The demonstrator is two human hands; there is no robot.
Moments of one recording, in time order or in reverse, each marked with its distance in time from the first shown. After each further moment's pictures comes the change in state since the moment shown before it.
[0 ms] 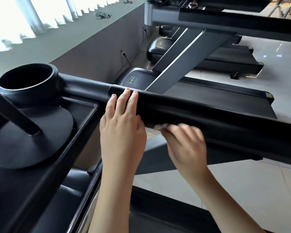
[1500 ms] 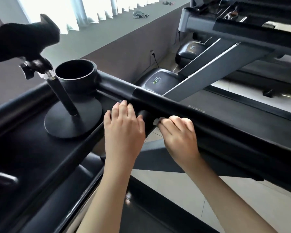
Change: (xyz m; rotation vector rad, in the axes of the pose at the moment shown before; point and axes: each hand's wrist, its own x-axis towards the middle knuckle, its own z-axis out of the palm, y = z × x) left_hand -0.010 -0.018 -0.011 0.346 0.090 -0.122; right_hand 0.041 -0.006 0.007 0.037 0.038 -0.273
